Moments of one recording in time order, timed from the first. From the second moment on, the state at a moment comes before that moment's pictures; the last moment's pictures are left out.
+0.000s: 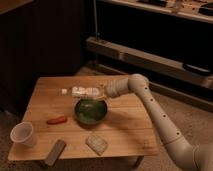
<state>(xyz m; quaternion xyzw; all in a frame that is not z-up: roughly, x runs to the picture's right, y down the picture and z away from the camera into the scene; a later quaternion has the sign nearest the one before) -0.043 0.021 0.811 0.45 -0.17 -0.86 0.14</state>
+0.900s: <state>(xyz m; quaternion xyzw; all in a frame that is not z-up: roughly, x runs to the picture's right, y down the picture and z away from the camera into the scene) -0.034 0.021 0.812 0.46 -0.16 -0.86 0.15</state>
